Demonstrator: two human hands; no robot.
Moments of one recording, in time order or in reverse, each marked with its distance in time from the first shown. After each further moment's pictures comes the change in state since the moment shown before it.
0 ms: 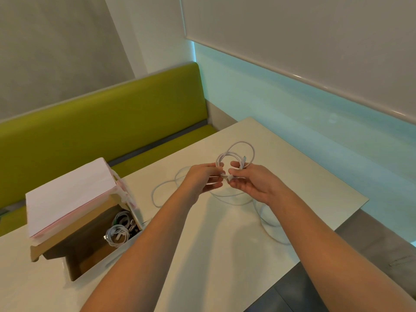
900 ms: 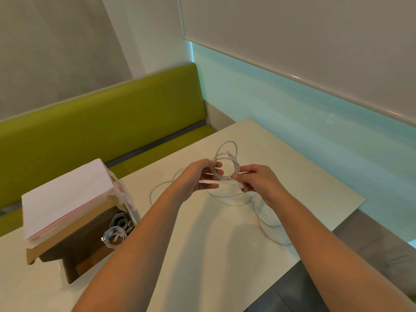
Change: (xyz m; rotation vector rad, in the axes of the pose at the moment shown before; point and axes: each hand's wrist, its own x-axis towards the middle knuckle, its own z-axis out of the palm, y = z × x) left_hand 0.007 0.005 -0.013 0.050 -0.162 0.034; right_hand -0.006 -0.001 -0.015 -0.546 0.249 -0.160
